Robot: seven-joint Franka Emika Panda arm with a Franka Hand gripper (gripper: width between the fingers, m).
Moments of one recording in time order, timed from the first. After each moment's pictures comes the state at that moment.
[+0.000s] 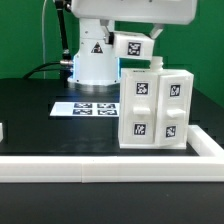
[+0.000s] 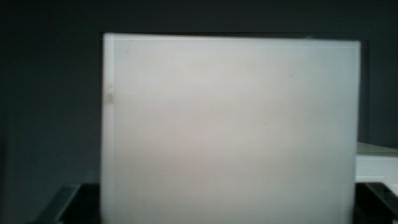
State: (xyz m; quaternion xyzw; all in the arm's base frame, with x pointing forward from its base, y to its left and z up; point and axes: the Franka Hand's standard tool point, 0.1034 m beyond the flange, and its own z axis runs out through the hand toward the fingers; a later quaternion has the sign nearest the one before) arm 0.497 0.033 0.174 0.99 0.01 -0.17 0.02
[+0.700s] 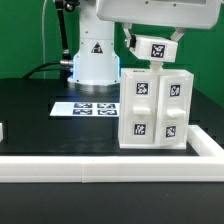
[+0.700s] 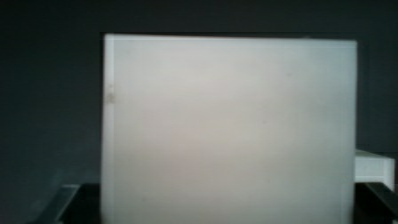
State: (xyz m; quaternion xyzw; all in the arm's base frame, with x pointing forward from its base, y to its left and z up) arm 0.499 0.065 0.169 0.99 0.01 -0.17 0.02
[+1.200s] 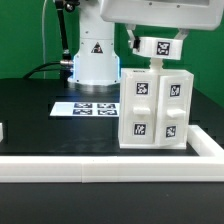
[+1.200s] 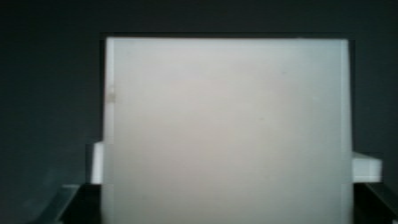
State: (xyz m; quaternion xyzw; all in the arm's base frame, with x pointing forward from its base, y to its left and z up) arm 0.499 0.079 0.166 0.99 0.01 -0.16 0.03
